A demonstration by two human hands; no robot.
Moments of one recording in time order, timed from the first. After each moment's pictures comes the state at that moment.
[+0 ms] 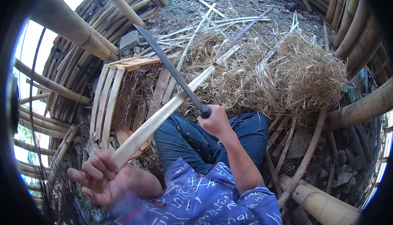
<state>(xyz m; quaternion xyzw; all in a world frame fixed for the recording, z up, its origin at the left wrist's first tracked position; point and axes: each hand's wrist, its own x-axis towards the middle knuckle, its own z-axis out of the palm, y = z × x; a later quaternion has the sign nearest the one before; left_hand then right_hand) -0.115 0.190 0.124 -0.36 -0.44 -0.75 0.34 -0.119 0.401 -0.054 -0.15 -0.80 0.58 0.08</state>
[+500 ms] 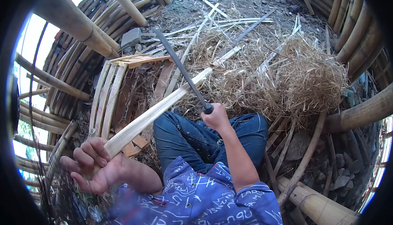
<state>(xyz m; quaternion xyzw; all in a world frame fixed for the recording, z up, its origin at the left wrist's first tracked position) -0.133 0.184 0.132 -0.36 -0.43 -0.75 0.35 -0.137 0.407 -0.102 -0.16 -0.81 0.56 0.09</state>
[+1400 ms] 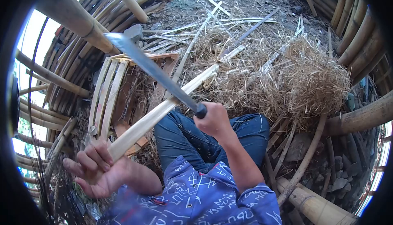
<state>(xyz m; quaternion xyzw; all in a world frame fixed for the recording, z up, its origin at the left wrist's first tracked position) -0.133 0.181 0.127 -0.34 -0.41 -0.78 0.33 -0.128 0.388 -0.022 -0.10 -0.84 0.52 0.10</state>
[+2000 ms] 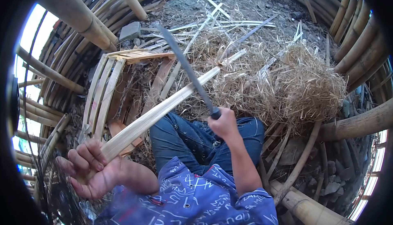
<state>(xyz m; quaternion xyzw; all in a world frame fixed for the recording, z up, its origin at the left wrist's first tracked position) -0.138 0.184 0.131 -0.31 -0.41 -0.78 0.36 -0.116 0.418 -0.059 -0.18 -0.82 0.53 0.08</state>
